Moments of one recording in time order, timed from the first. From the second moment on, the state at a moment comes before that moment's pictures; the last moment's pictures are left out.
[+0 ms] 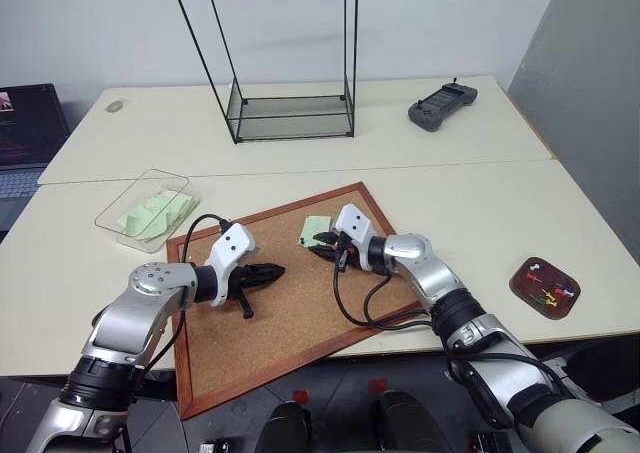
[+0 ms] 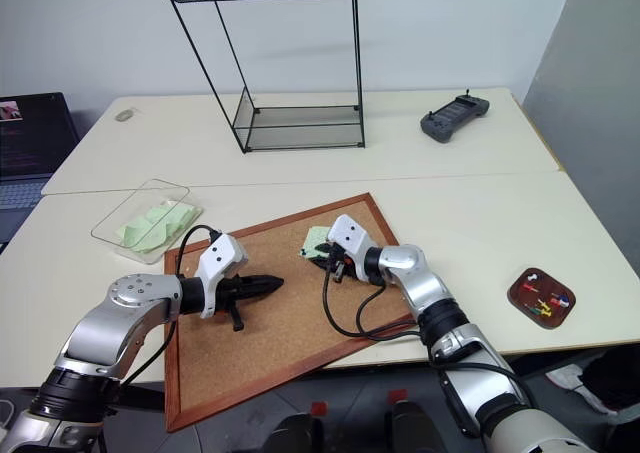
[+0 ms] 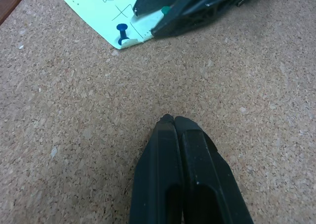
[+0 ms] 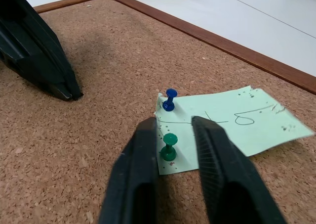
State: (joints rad) left arm -0.25 0.73 -0.07 -0.07 -0.29 0.53 -0.95; right arm -0.74 -0.08 0.30 0.69 0.02 -0.01 0.84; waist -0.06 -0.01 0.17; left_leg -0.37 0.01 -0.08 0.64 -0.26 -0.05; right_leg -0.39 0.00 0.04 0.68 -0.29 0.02
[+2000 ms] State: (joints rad) left arm -0.24 0.73 -0.07 -0.06 -0.29 0.53 -0.97; right arm 0.11 -0.22 -0.53 -0.49 0.23 0.66 0.23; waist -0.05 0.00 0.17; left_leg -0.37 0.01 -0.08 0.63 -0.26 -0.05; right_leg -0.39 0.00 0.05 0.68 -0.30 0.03
